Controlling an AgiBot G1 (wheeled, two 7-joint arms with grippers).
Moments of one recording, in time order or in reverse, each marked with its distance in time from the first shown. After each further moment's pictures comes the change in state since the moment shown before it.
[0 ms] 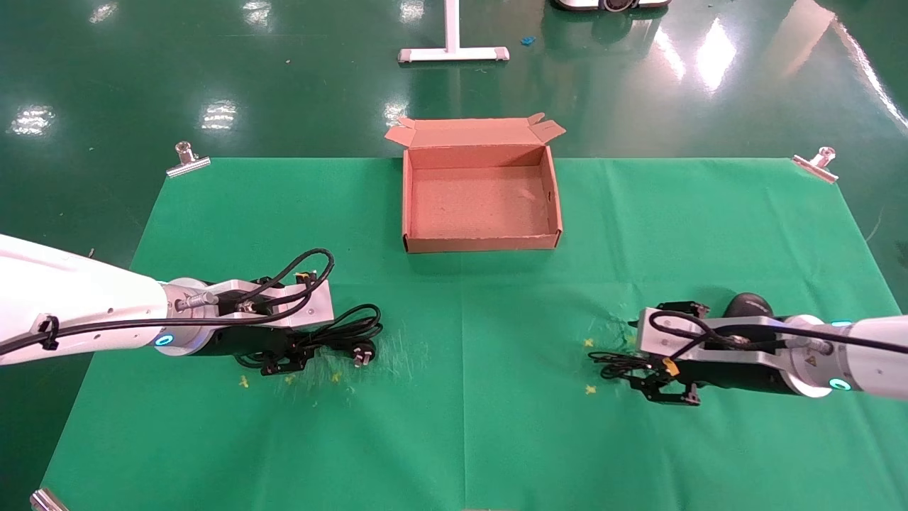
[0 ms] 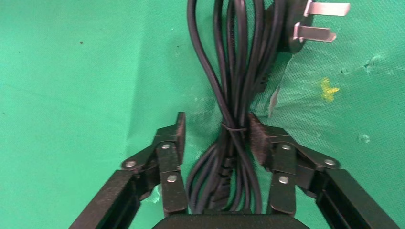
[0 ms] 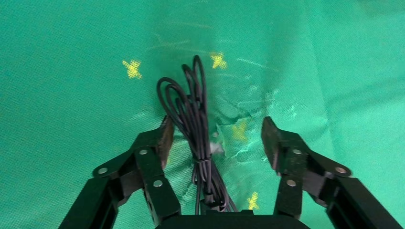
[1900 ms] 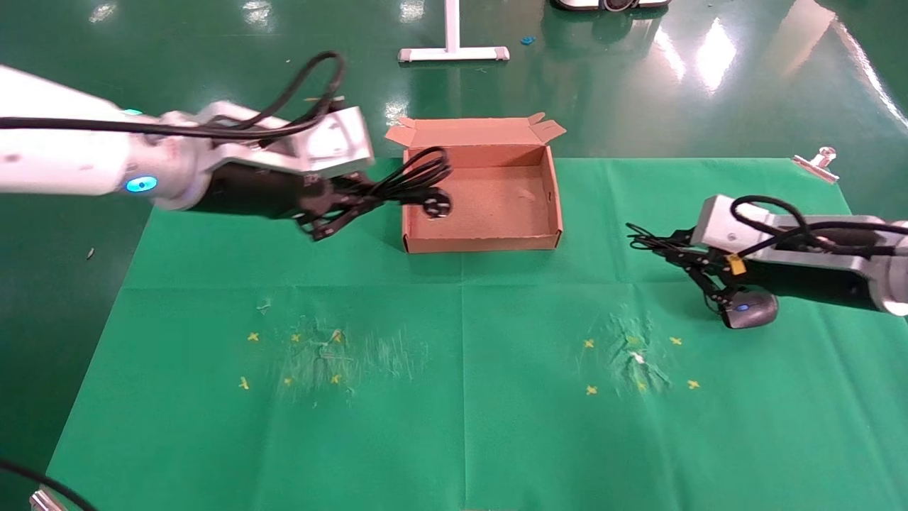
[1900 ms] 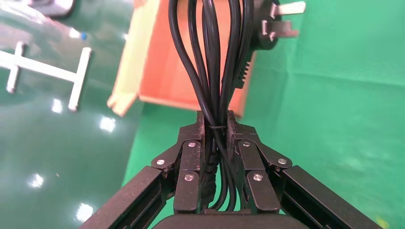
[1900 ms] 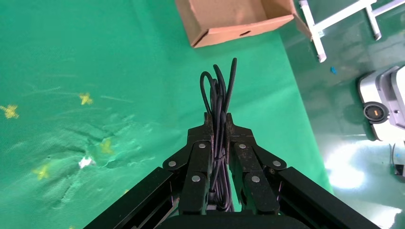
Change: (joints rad) left arm -0.262 0.110 -0.117 0.113 -0.199 -0.012 0.094; right arm 0.085 0.106 0.122 0.047 0.105 0.049 -0.004
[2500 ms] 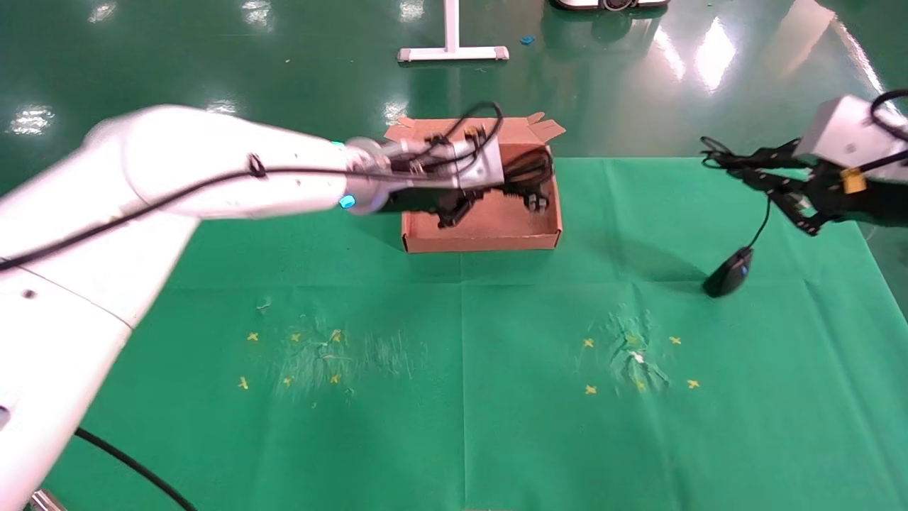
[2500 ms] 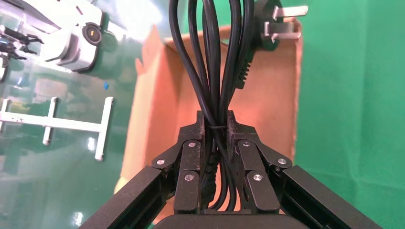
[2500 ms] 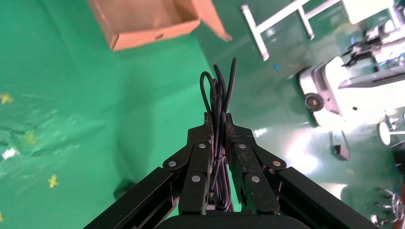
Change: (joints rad) left arm 0.004 0.311 0.161 0.476 -0.055 -0.436 0.357; right arm 0.070 0.110 0.087 0.037 0.070 -0.004 0.012
